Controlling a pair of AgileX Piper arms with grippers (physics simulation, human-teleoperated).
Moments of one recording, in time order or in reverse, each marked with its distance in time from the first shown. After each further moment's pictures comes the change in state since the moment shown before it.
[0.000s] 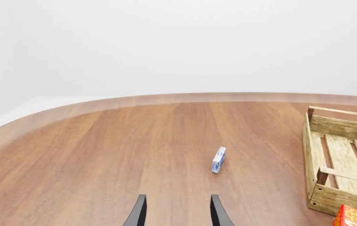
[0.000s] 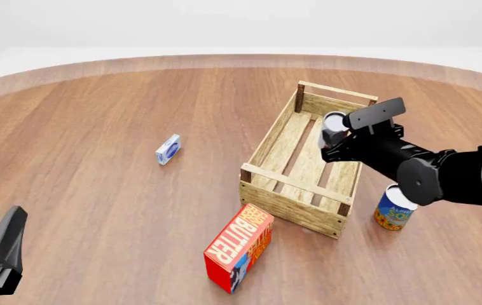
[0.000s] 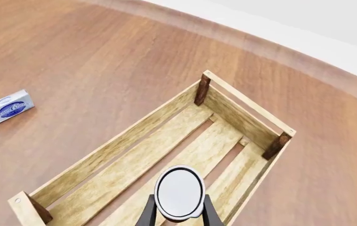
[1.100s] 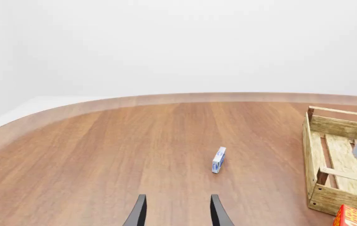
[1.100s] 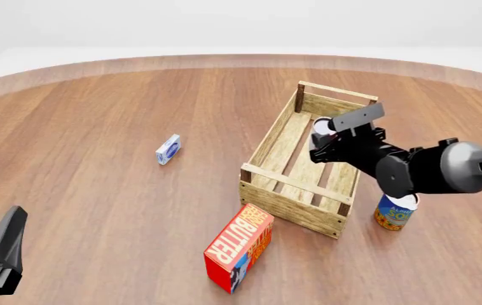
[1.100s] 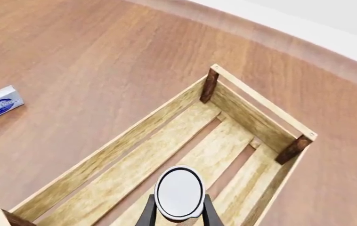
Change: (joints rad) left arm 0.000 0.000 0.000 0.000 0.000; right arm 0.007 0.163 -0.088 -0.040 0.005
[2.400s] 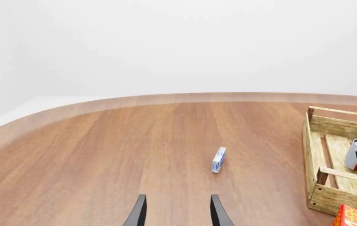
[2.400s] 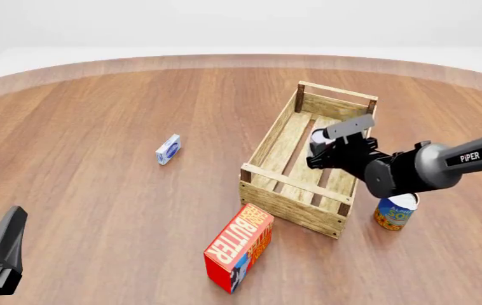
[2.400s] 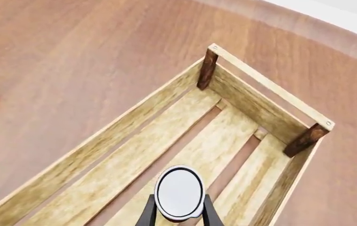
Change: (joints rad) left arm 0.000 0.000 0.000 0.000 0.000; right arm -0.025 0.157 -0.064 -0.044 0.011
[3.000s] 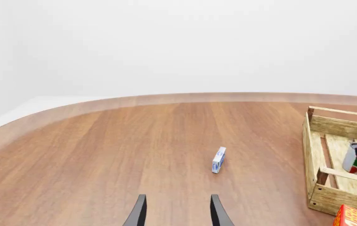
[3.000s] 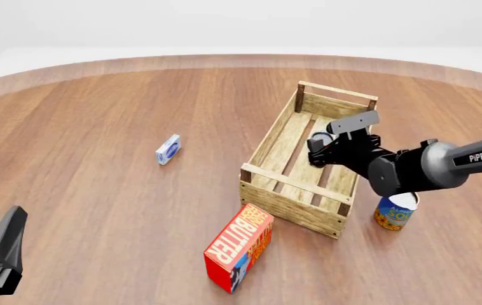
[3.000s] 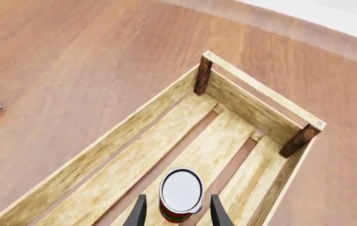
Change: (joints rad) left arm 0.000 0.000 0.000 0.000 0.000; right arm -0.002 -0.035 0.009 0.003 0.035
